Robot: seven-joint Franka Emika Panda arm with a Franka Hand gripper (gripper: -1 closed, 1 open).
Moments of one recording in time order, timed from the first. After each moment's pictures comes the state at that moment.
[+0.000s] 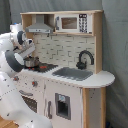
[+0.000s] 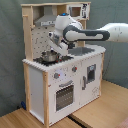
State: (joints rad) arm -1.62 -0.66 2.01 -1.21 0.42 1.77 -0.15
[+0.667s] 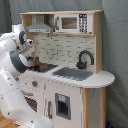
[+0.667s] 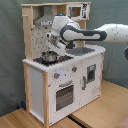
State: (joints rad) arm -1.75 -0.68 2.15 -1.10 0.42 1.73 -0.15
